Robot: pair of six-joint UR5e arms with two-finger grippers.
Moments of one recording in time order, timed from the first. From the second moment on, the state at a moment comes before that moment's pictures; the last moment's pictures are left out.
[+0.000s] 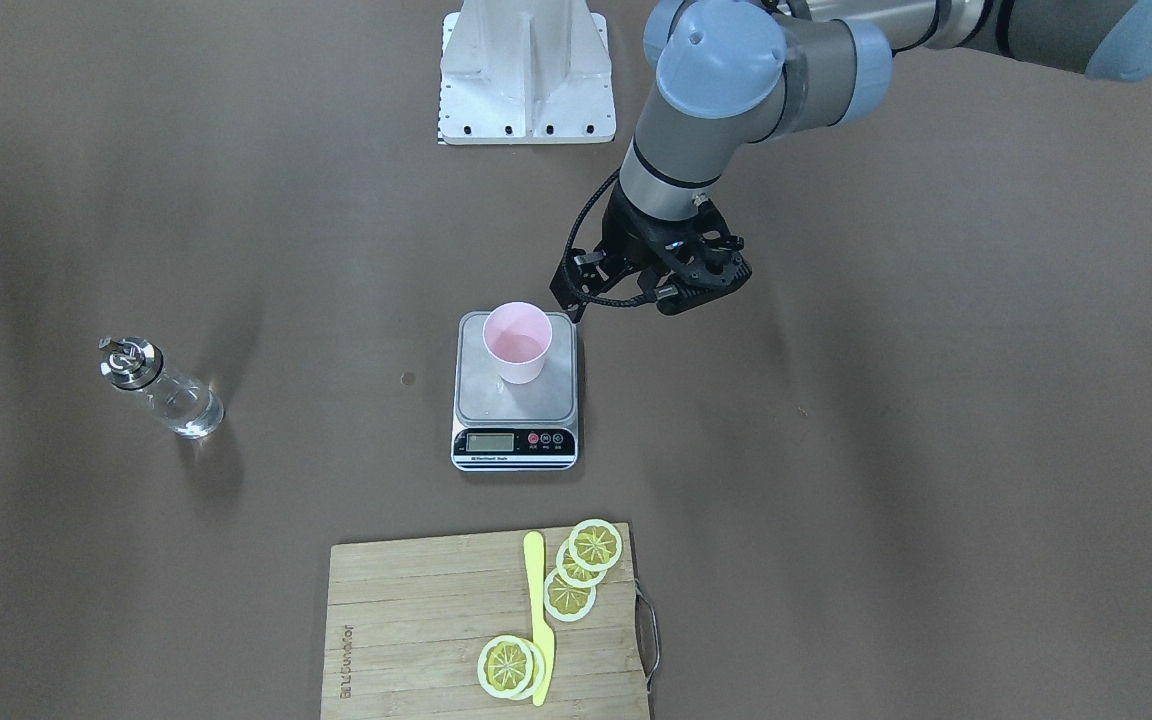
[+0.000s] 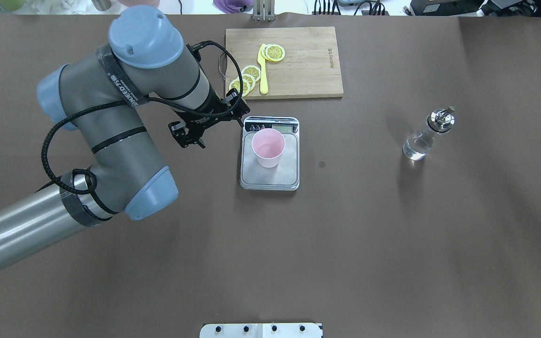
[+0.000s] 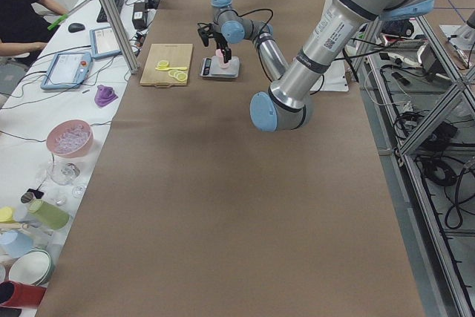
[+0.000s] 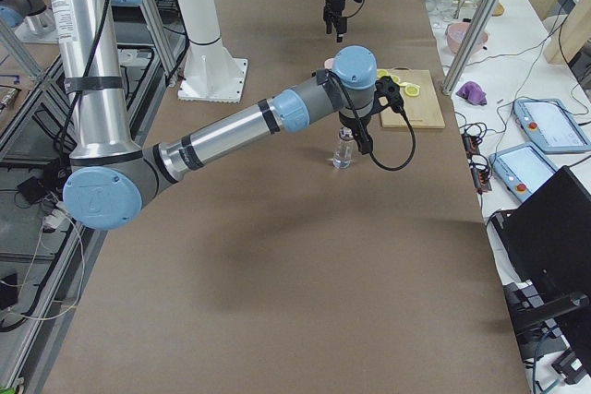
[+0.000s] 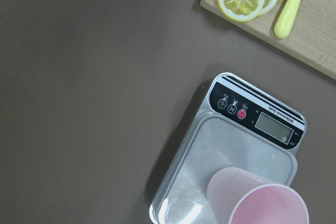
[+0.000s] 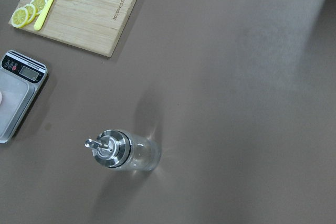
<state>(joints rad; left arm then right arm) -0.70 -2.31 -1.69 -1.60 -2.06 -1.61 1.45 -1.48 1.95 -1.43 2.51 0.11</state>
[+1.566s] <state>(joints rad) -0.71 -2.26 -1.72 -1.60 -2.06 -1.61 0.80 -1.83 2.11 -0.76 1.78 0.80</state>
